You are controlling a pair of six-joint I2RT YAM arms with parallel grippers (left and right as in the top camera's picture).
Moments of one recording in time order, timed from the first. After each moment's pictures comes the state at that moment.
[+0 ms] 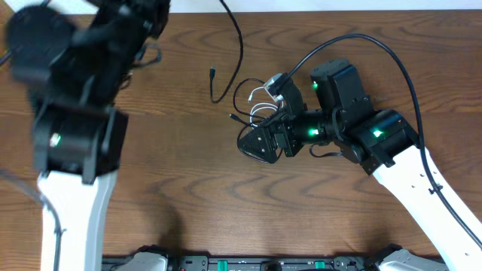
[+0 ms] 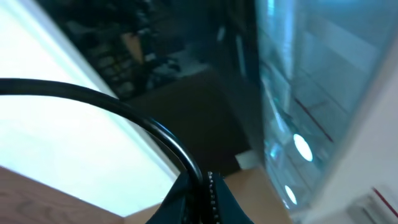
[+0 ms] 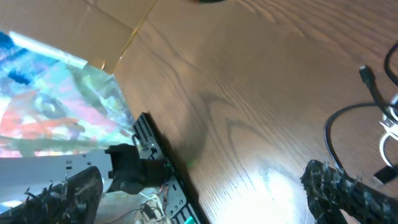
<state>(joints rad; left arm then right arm) -0.19 1.36 1.80 -0.27 0.26 -1.29 0.55 1.38 1.35 -0.76 -0.71 0.25</state>
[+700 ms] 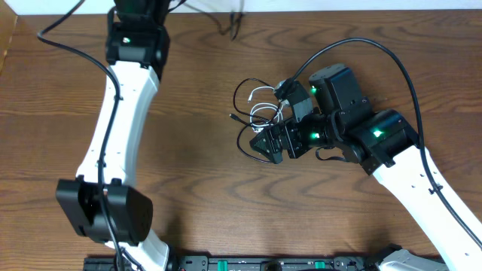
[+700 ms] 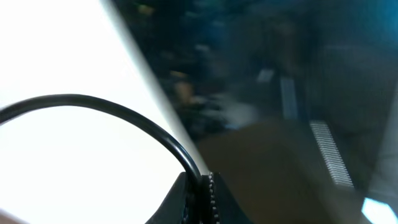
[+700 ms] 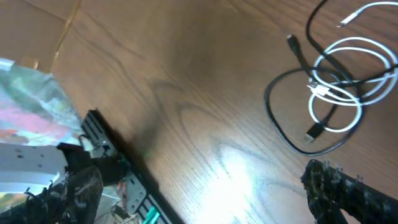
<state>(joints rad) -0.11 1.81 1.80 0.06 0.09 -1.21 0.55 1.38 1.34 -0.88 -0.51 0.22</state>
